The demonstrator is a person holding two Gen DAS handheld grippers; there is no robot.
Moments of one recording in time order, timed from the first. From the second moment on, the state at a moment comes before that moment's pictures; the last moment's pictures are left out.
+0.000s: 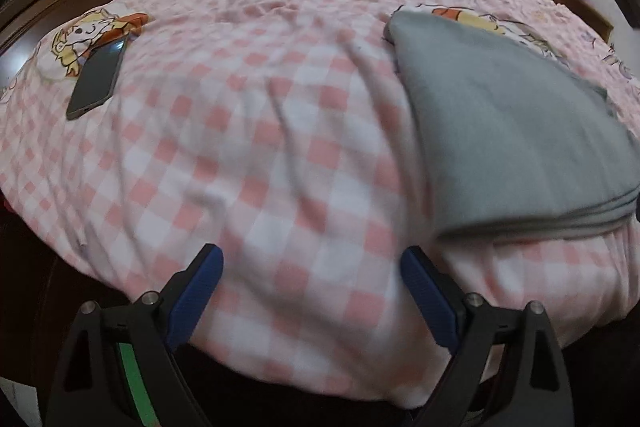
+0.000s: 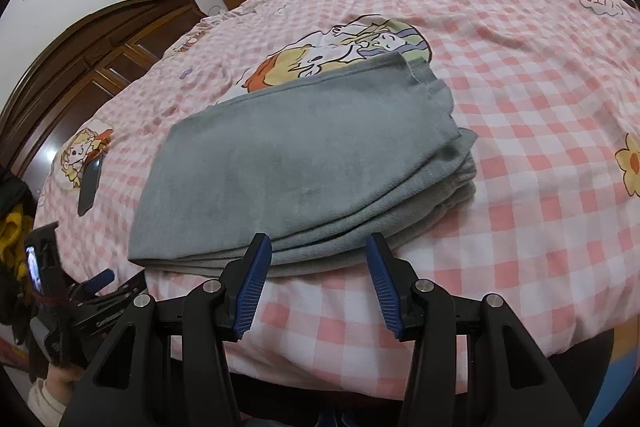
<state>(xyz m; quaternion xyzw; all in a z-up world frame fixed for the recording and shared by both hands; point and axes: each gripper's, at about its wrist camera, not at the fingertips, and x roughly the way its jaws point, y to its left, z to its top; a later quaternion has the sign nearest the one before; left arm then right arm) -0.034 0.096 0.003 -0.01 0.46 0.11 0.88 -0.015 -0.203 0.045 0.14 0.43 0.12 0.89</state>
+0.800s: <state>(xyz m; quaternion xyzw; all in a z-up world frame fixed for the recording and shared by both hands) -0.011 0.052 0.015 -0.03 0.42 -0.10 0.90 0.001 -0.209 0.024 0.10 0.40 0.14 0.90</state>
